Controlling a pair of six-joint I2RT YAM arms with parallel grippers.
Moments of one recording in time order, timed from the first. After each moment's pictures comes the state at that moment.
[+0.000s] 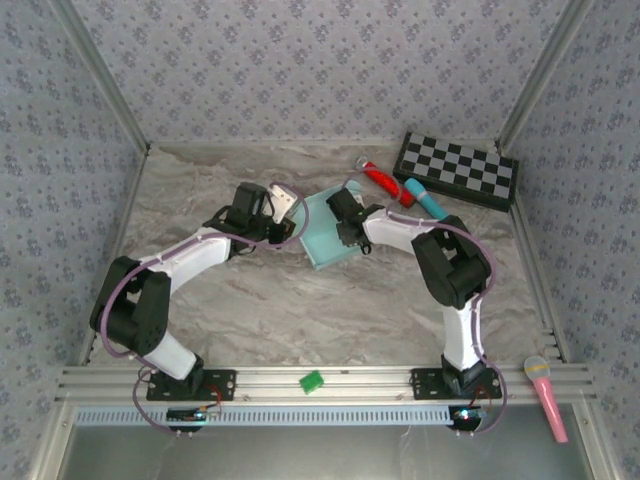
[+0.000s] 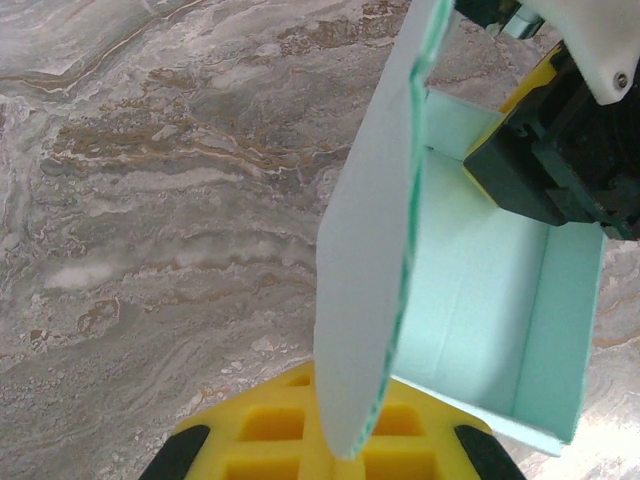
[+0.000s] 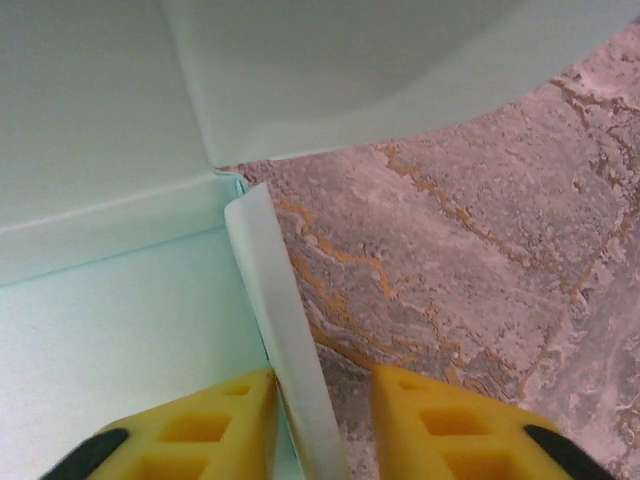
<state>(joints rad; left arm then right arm) -0.48 1.56 0.97 -0.13 0.27 0.12 0.61 1.99 1.30 -0.45 0.36 0.32</state>
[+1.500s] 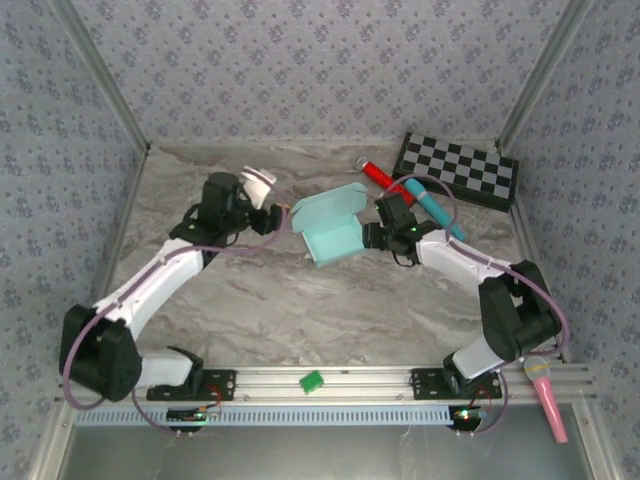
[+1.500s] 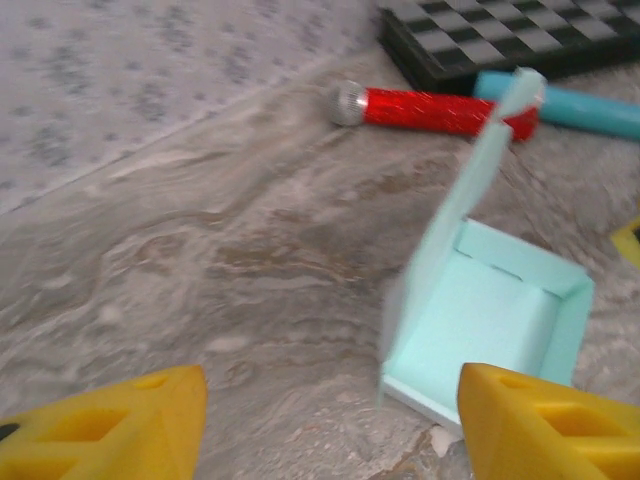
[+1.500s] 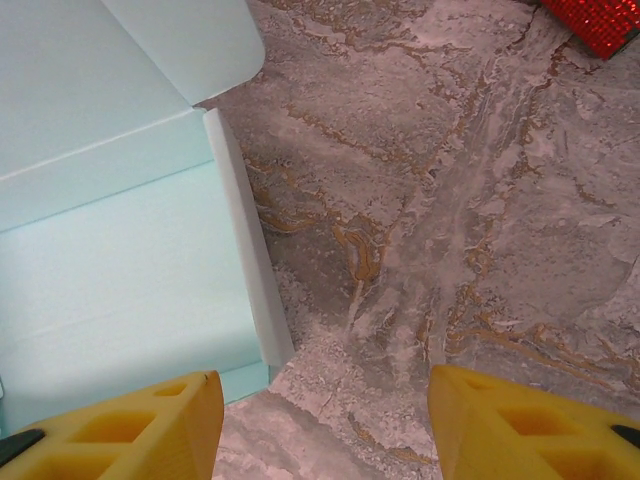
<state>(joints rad) -0.41 1.27 0.97 -0.17 0.17 0.10 0.47 1.52 0.94 -0.35 0.13 0.38</state>
